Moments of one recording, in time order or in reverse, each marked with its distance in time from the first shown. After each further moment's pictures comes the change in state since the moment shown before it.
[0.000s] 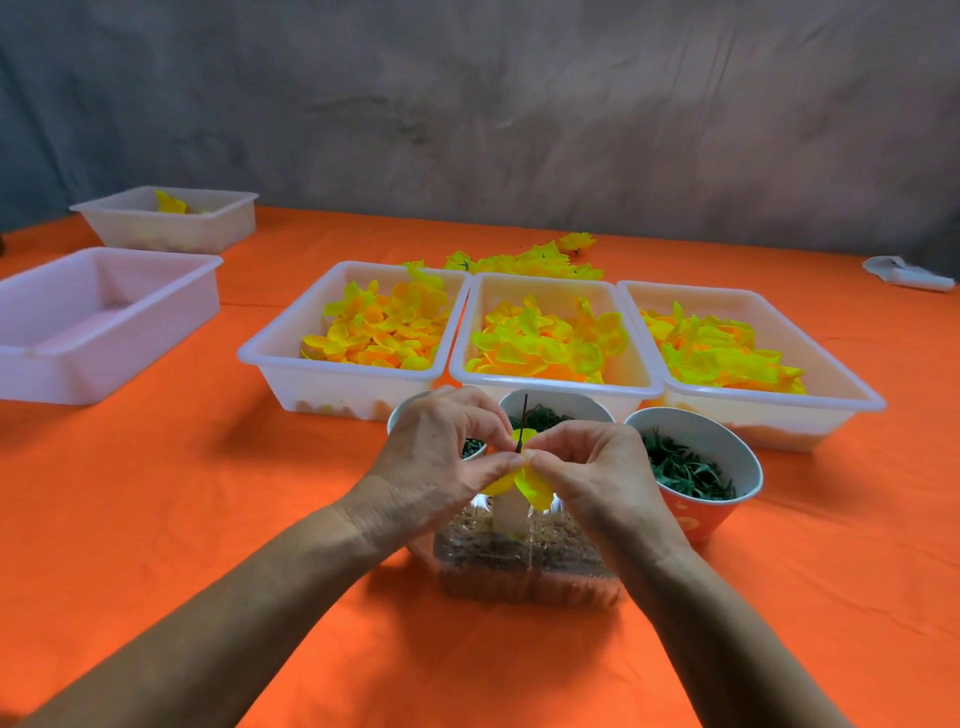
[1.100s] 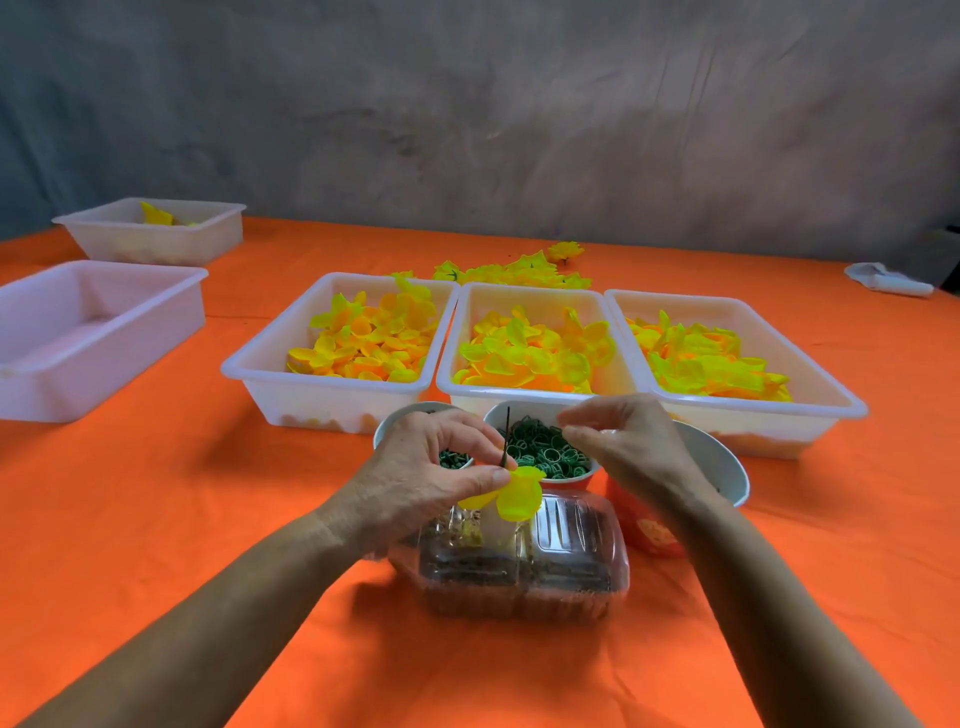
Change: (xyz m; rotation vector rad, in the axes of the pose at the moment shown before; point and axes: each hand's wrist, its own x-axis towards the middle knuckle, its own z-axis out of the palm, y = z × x) left_hand 0.003 -0.011 -0.001 -0.321 -0.167 -0.234; right_hand 0.049 0.014 -0.046 -0.333 0.013 -0.104
